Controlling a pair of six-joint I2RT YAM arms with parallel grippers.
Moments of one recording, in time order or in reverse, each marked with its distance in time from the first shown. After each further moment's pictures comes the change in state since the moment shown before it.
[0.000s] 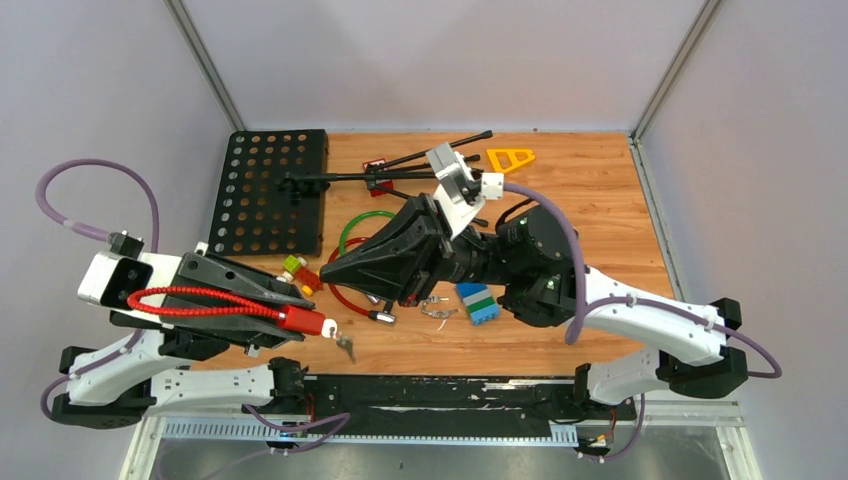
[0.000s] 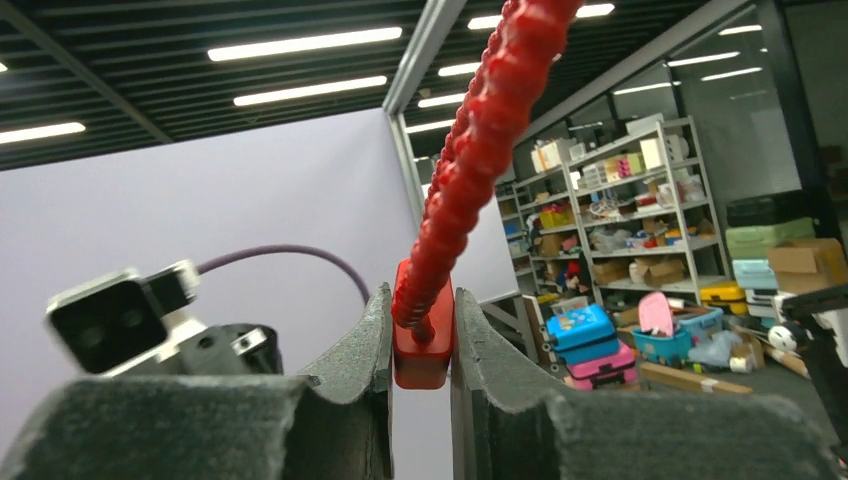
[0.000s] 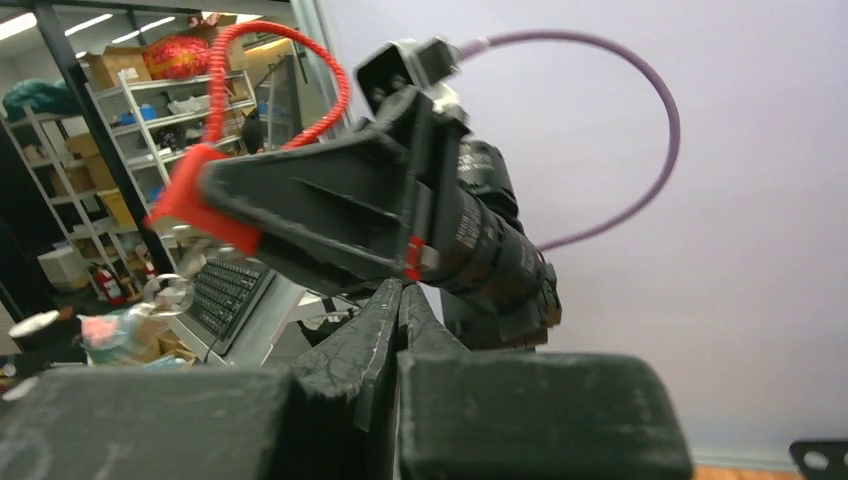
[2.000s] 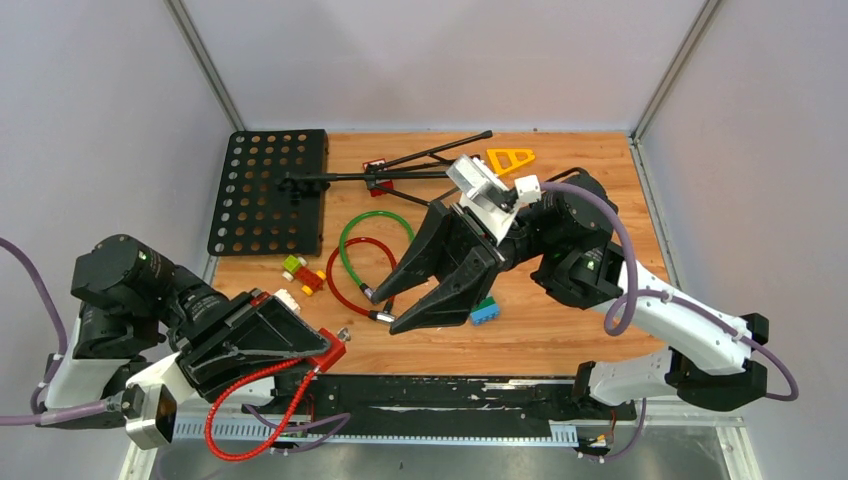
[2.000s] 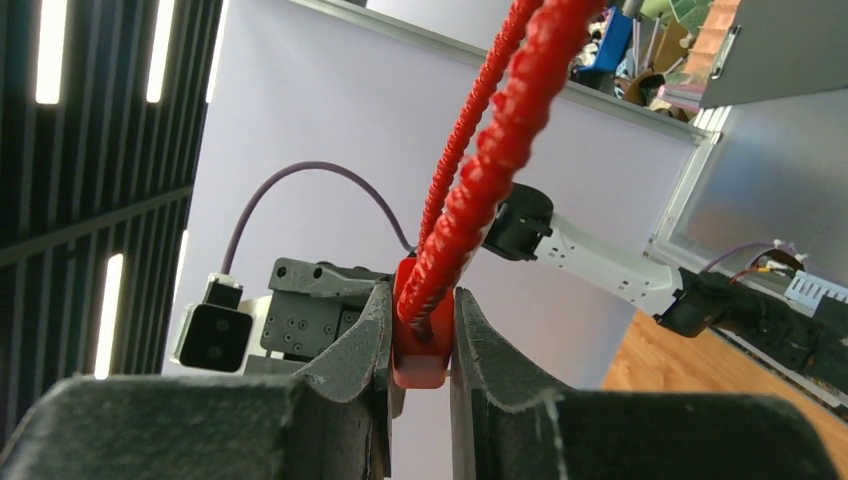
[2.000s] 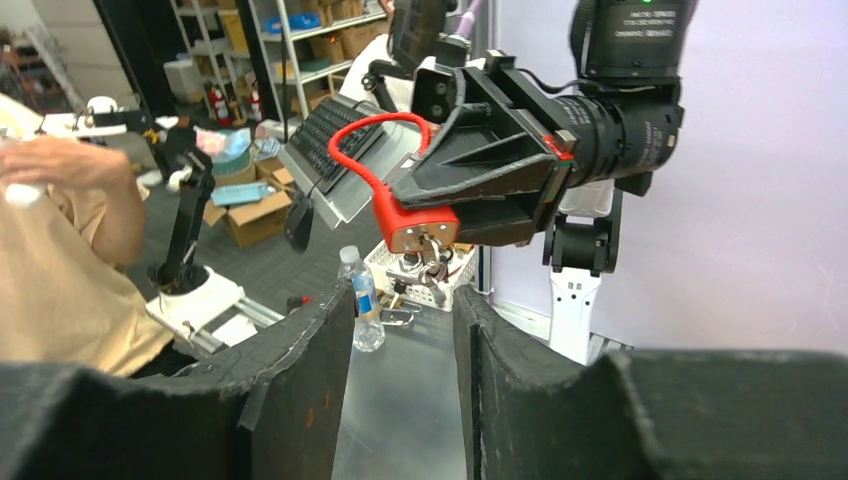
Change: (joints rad) left arm -0.002 0.024 0.380 -1.187 0.350 1.431; right arm -0.171 -0.070 0.017 -0.176 -0.497 0.040
